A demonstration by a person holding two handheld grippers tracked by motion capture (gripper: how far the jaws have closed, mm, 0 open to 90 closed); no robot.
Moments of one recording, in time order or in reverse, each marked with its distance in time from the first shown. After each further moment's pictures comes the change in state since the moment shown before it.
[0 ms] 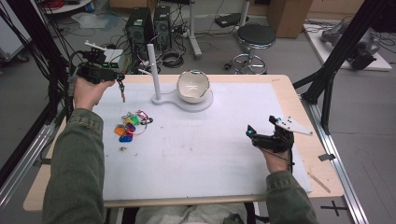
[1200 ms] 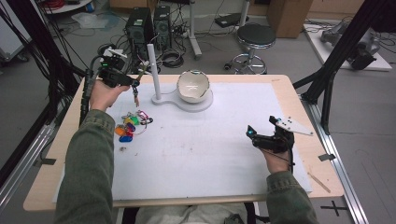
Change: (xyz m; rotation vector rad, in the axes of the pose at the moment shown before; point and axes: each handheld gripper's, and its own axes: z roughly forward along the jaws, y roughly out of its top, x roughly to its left) left arm -0.028 -0.003 0.043 0.094 -0.059 0.097; right arm 0.000 0.000 -0.001 0.002 0.003 0.001
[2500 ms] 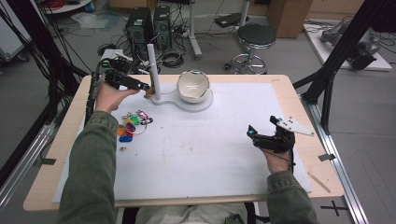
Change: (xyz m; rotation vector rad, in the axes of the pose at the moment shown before) left arm -0.009 -0.005 0.007 0.011 0.060 -0.034; right arm -0.001 0.000 -0.001 -0.009 -0.004 0.002
